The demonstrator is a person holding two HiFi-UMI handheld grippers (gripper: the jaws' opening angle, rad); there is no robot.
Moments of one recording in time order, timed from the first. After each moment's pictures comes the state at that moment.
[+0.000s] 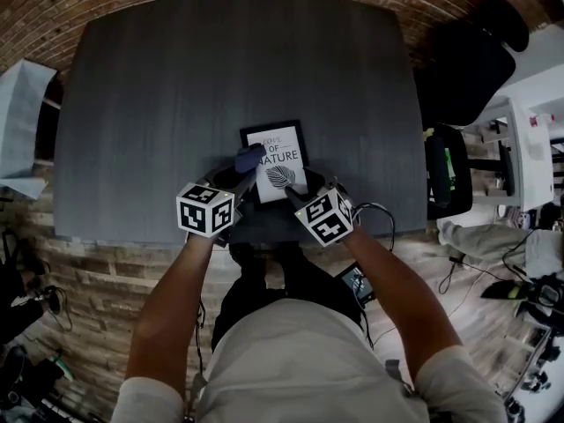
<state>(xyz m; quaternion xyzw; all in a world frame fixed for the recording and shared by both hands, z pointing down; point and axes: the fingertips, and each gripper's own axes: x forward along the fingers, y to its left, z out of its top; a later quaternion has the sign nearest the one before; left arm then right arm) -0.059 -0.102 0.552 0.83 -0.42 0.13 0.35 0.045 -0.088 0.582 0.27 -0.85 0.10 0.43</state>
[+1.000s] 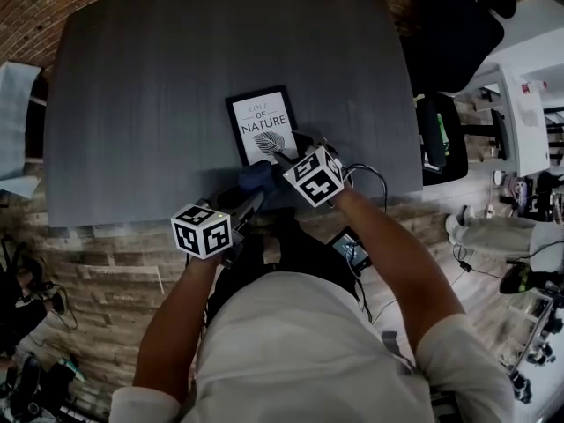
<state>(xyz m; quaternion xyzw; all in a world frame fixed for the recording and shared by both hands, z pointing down) -0.014 0.007 0.536 0.83 -0.34 0.05 0.45 0.041 -0.090 0.582 0.28 -0.85 0.09 0.45</state>
